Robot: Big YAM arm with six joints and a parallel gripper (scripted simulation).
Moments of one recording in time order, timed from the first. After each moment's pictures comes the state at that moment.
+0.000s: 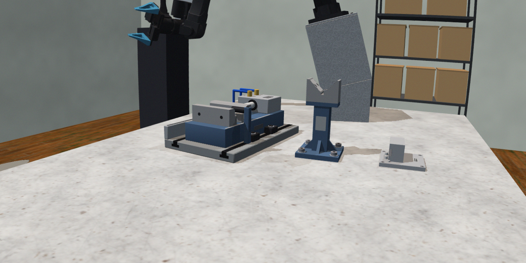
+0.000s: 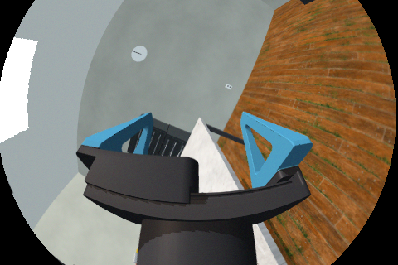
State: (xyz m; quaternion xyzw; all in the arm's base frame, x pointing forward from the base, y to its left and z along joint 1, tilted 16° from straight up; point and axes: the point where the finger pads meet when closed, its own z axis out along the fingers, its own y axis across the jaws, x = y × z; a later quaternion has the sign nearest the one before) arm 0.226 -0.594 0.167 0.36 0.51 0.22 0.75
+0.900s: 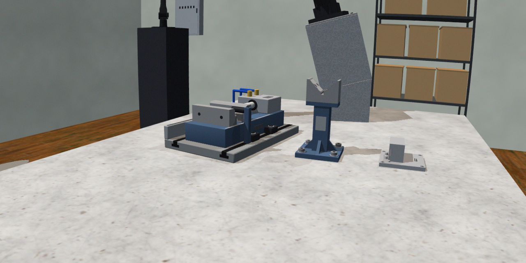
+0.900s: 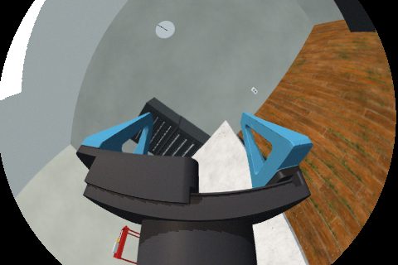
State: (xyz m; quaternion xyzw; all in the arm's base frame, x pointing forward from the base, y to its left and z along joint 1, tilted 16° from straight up) arm 0.490 -0.435 0.339 0.25 0.55 0.20 0.77
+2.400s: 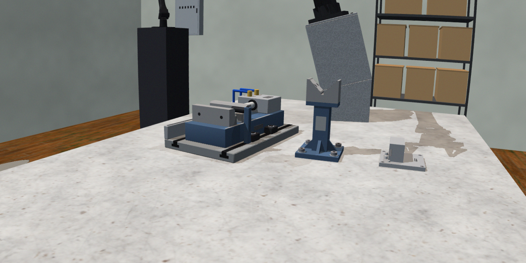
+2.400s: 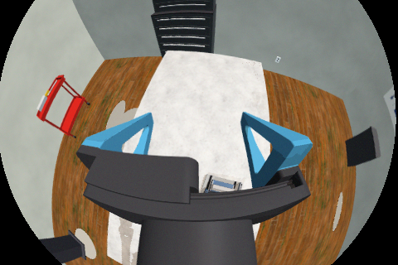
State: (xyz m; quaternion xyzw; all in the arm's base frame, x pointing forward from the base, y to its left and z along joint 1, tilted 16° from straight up) arm 0.581 0.088 0.306 -0.15 0.83 -0.05 0.53
